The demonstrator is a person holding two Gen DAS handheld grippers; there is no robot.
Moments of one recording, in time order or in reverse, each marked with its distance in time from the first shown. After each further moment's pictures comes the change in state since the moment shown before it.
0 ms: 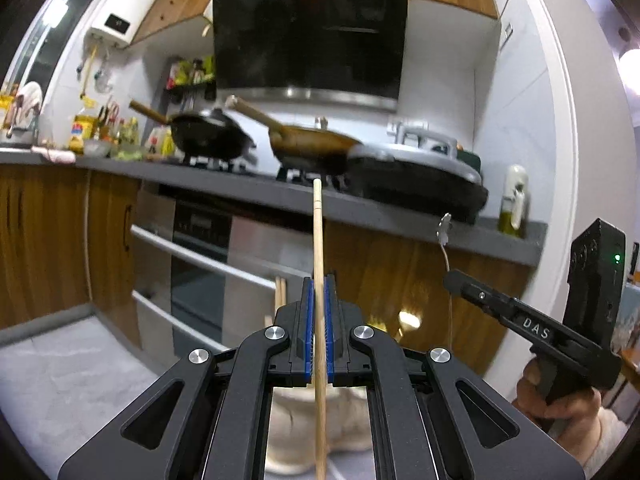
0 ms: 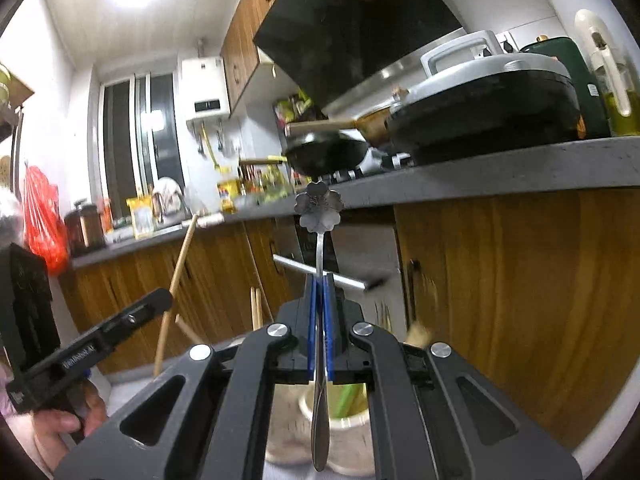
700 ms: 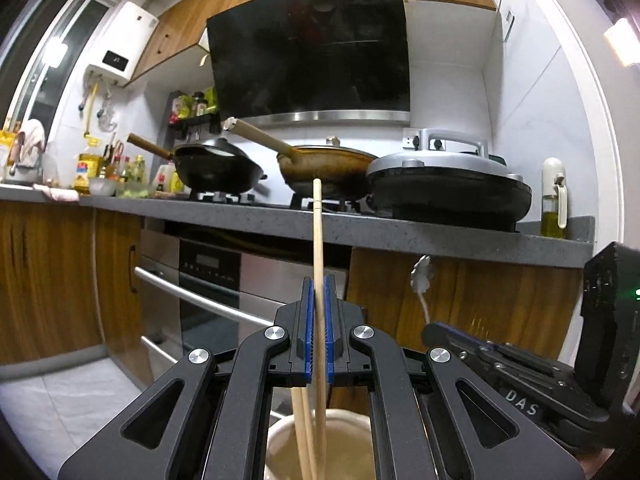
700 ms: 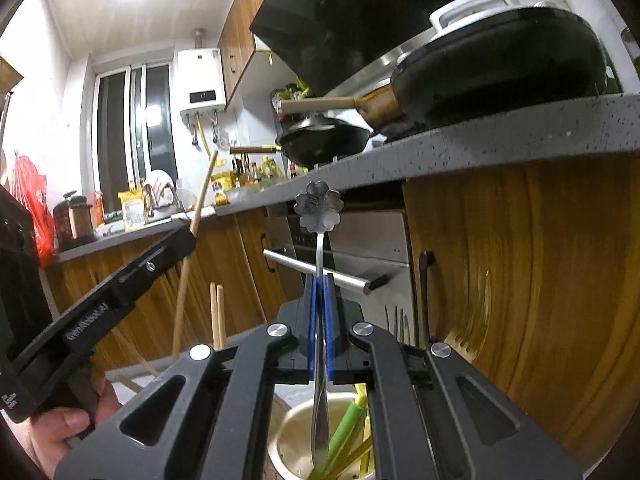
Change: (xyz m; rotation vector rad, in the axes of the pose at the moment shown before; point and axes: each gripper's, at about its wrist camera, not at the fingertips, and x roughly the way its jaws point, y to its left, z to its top) left arm 0.069 0.001 -0.006 0.087 -0.100 0.071; right arm 0.069 -0.005 -0.026 -0.029 0.033 -0.019
